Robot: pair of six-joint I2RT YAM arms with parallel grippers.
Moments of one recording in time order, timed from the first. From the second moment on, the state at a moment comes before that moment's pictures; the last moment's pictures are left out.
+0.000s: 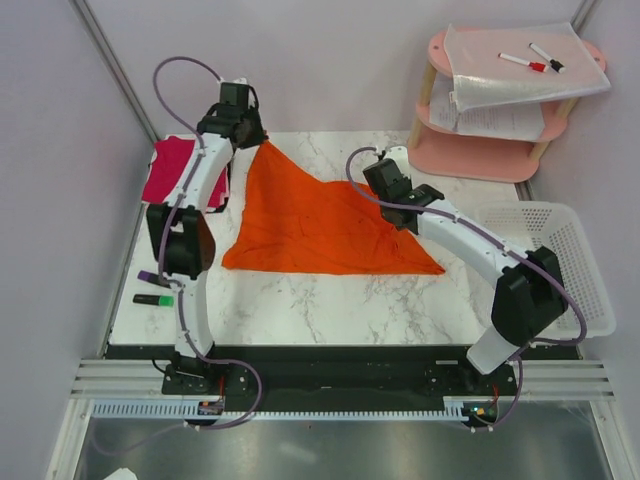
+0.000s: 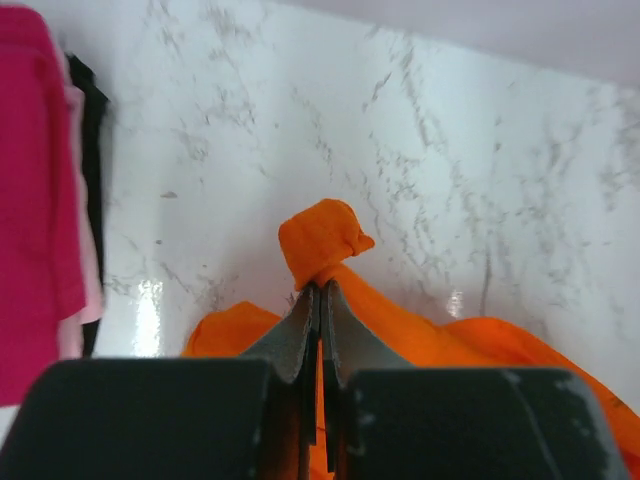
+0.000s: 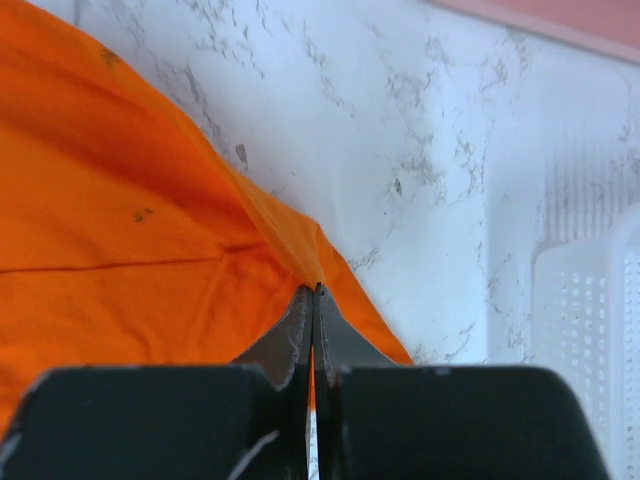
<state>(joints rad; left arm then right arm) -0.19 2.20 2.15 -0.65 -0.05 -0.37 0.59 1.64 1.34 -0.57 0.60 0.31</state>
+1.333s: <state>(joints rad) -0.19 1.09 2.27 -1.00 -0.04 -0.27 0.60 0.73 1.45 -0.60 0.40 0.17</state>
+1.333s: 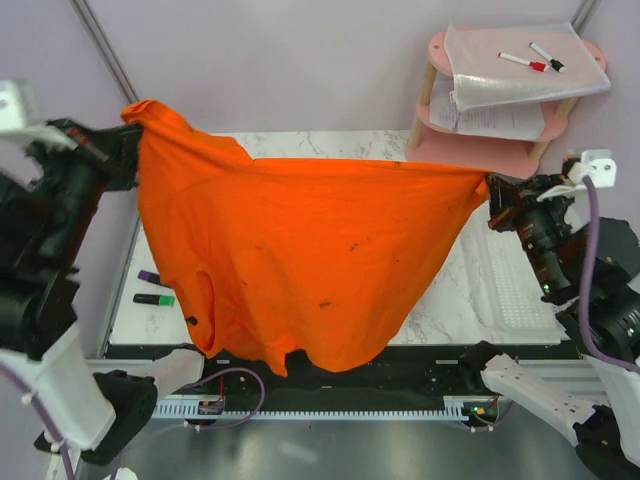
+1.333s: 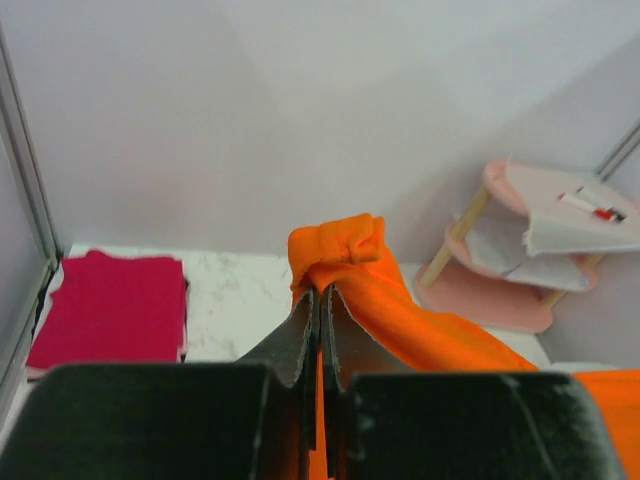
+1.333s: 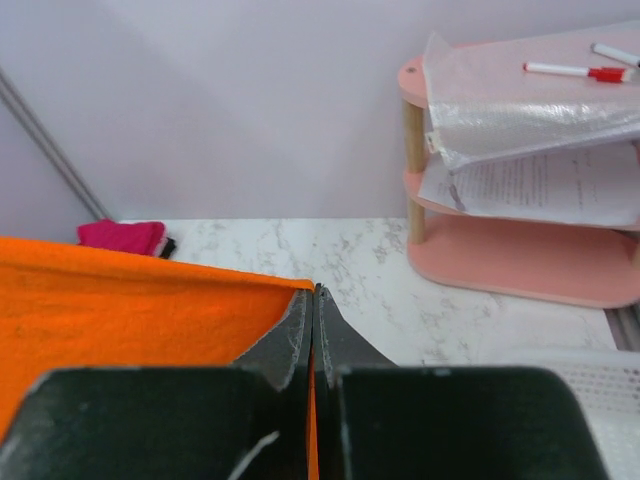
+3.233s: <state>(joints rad) -0.20 1.82 1.60 -0.80 -0.10 -0.35 0.30 1.75 1.28 -0.30 0.60 0.26</state>
